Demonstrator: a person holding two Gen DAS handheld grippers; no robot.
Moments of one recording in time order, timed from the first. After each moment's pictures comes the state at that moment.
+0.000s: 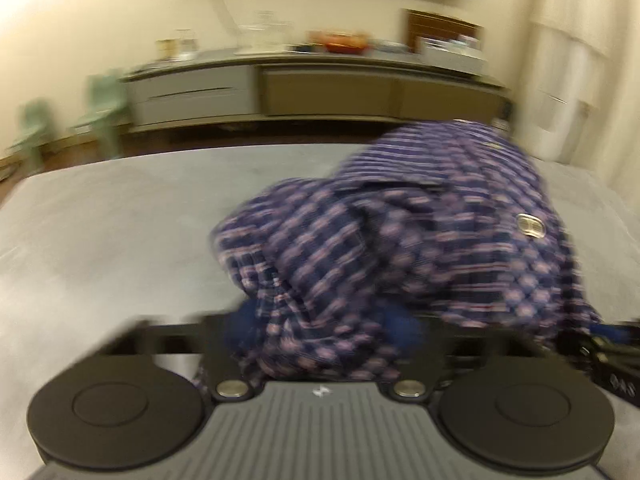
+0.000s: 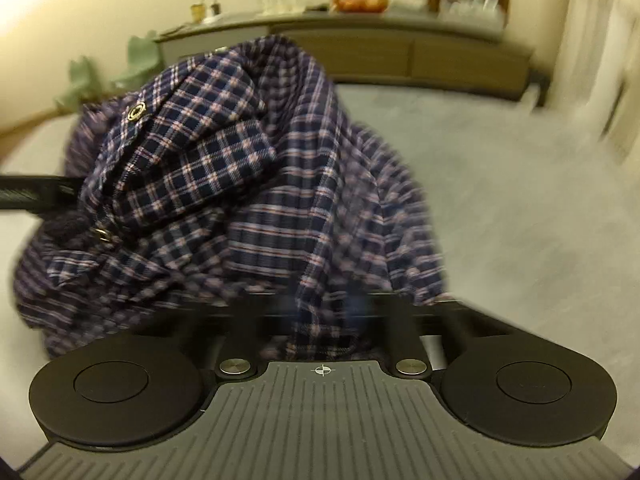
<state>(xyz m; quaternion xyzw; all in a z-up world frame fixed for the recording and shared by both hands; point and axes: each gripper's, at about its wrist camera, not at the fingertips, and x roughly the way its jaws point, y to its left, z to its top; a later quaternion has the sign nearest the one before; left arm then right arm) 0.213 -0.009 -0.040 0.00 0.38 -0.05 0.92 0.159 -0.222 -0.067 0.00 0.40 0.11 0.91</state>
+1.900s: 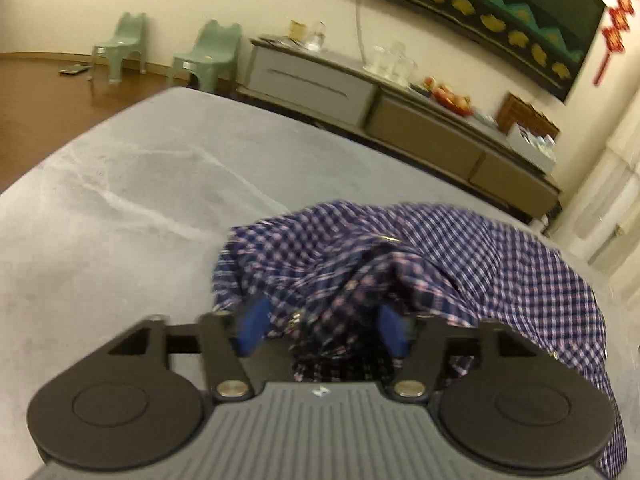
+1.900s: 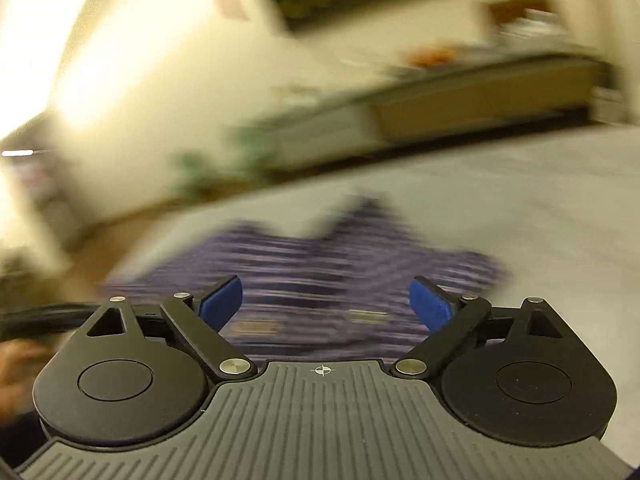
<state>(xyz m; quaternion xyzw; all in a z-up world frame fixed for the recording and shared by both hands) 0.061 0.226 -0.010 -0.17 0.34 0.06 0.92 0.154 -0.285 -0.031 0.12 0.32 0.20 0.92</state>
